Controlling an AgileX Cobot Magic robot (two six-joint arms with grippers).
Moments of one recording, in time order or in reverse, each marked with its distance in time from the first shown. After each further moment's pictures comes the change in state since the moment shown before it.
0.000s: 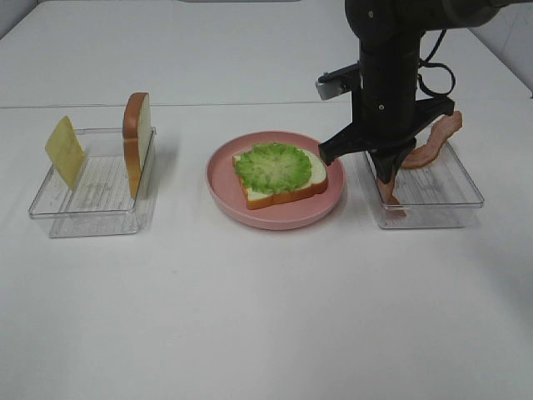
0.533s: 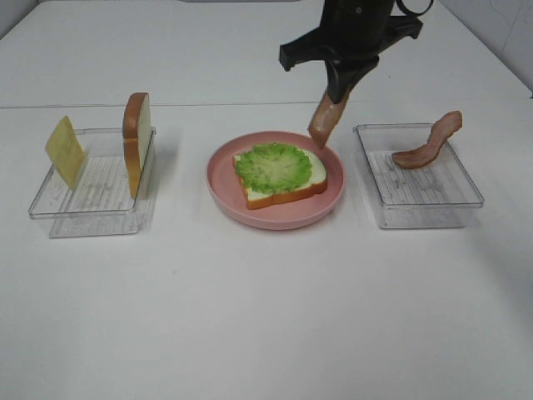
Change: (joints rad) left arm 0.000 0.000 0.000 0.000 0.000 0.000; right arm 0.023 0.000 -0.360 0.179 0.086 -0.131
